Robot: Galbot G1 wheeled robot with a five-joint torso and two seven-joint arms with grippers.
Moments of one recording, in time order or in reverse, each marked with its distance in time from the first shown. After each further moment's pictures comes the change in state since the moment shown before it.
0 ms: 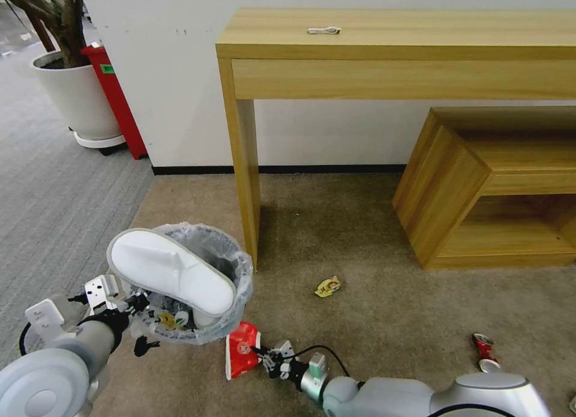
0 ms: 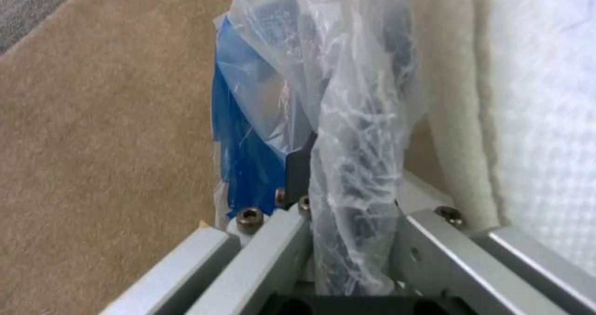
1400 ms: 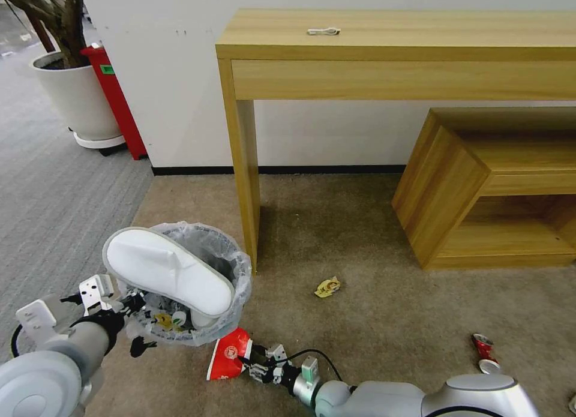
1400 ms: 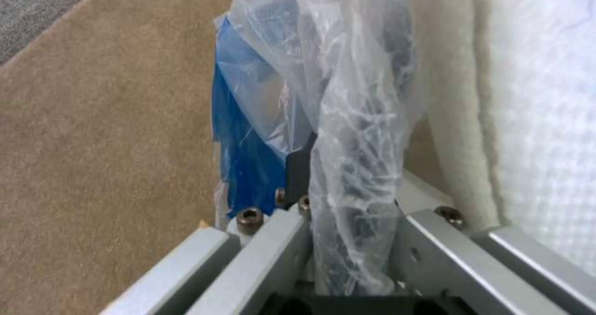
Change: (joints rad) left arm 0.015 0.005 -0.046 -0.048 -0.039 0.004 -0.007; right arm -0.018 0.116 -0.051 -0.048 0.065 -0.049 0.009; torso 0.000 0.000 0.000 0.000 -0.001
